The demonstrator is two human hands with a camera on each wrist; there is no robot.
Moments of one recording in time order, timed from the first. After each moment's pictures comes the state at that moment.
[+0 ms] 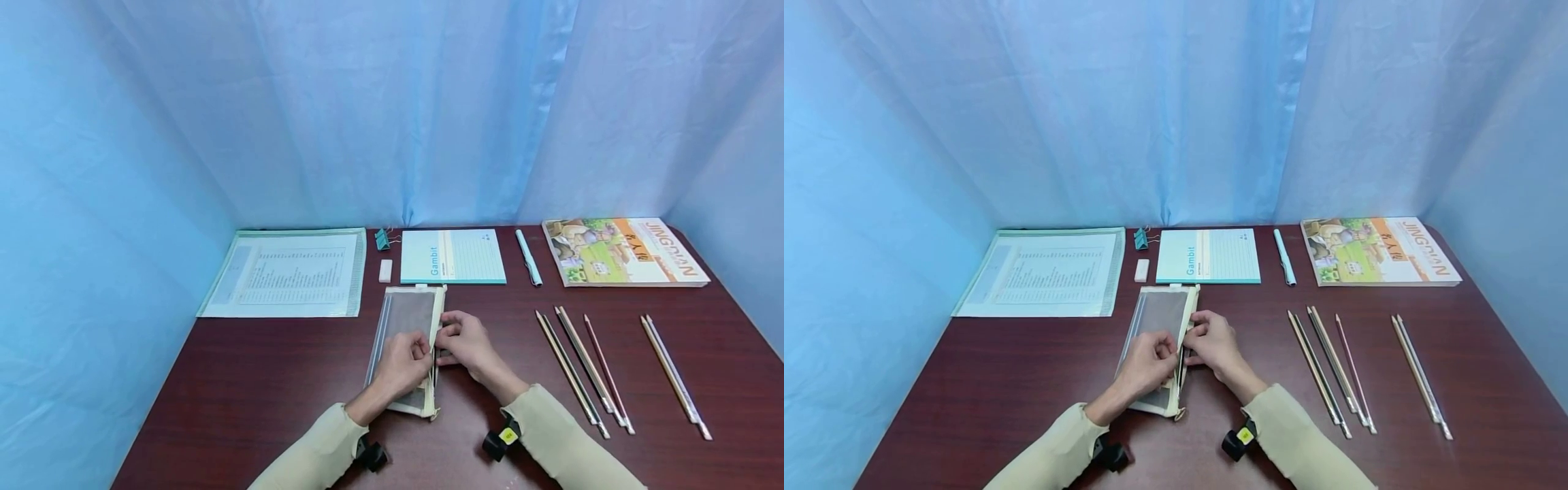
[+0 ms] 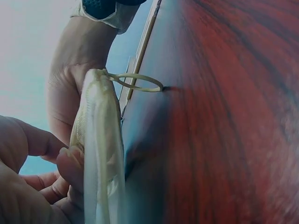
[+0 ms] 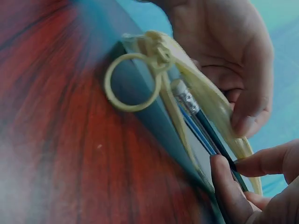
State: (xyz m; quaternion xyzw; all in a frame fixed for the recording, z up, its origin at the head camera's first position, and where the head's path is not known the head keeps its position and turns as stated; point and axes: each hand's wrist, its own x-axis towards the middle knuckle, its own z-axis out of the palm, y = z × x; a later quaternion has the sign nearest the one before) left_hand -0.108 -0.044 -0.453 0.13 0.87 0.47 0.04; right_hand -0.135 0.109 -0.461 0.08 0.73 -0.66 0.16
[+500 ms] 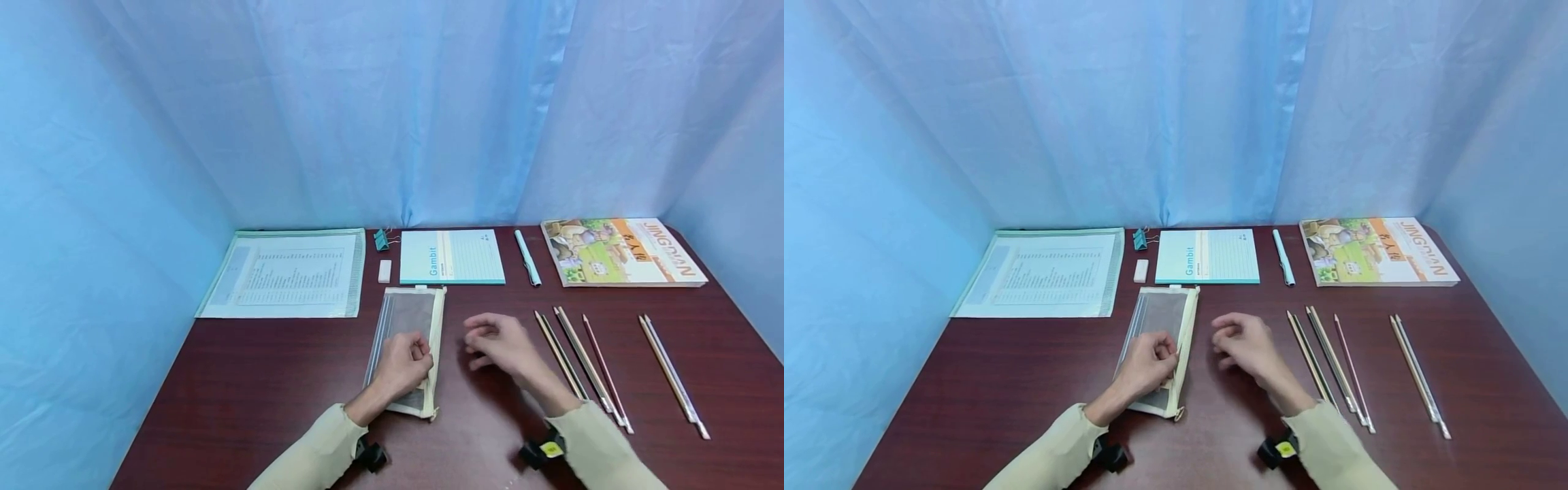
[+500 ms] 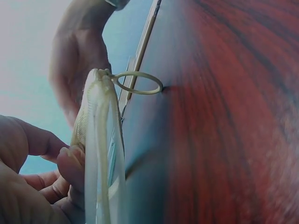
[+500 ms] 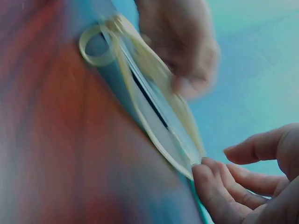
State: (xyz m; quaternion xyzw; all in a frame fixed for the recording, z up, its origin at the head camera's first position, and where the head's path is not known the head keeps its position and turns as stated) left_hand -0.107 -0.044 -0.453 0.13 0.87 0.48 0.04; right_hand -0.118 0.165 -0.440 0.02 0.77 -0.62 0.13
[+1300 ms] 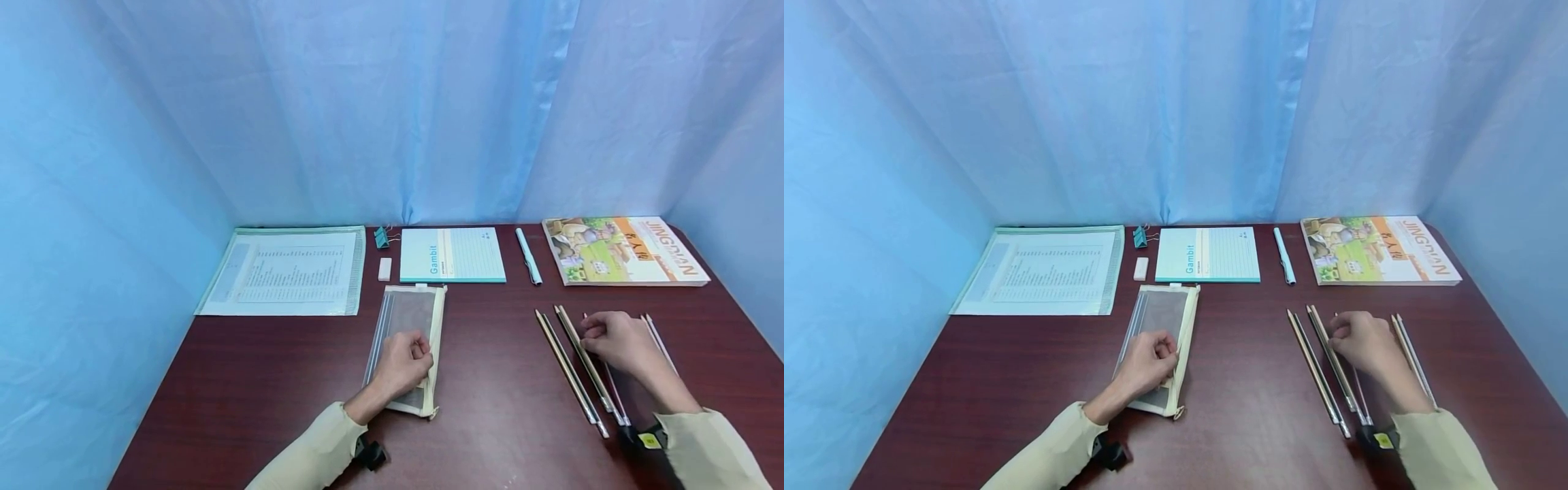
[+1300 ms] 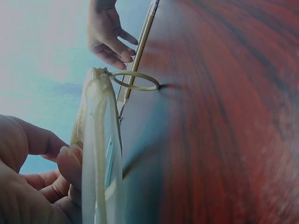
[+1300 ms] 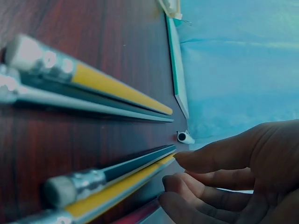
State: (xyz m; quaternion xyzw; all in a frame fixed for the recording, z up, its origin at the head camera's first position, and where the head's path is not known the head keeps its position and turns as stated) left_hand -0.108 -0.044 -0.457 0.13 0.87 0.48 0.03; right_hand -0.120 0.325 -0.437 0.00 0.97 -0.22 0.05
